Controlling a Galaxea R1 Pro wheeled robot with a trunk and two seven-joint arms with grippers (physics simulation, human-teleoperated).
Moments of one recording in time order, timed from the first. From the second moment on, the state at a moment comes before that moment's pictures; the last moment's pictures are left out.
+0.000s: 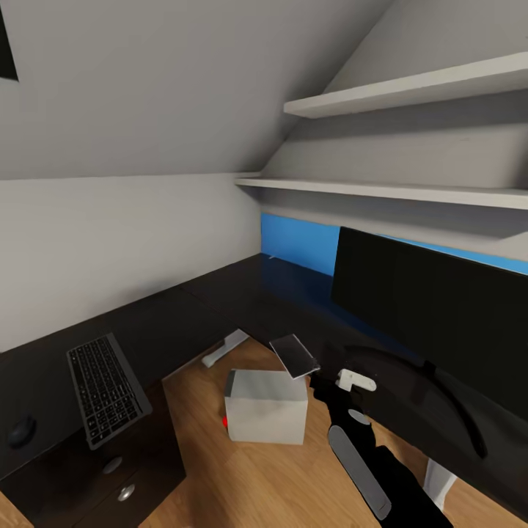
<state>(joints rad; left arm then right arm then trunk) -0.04 -0.06 -0.30 -0.78 0.46 0.06 0.58 -0.39 -0.04 0.44 -1.30 -0.66 0.24 -0.70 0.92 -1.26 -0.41</state>
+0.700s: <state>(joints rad) -0.04 -0.06 -0.30 -0.78 0.46 0.06 0.58 -0.39 -0.04 0.42 -1.20 -0.76 0.24 -0.50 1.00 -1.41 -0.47</state>
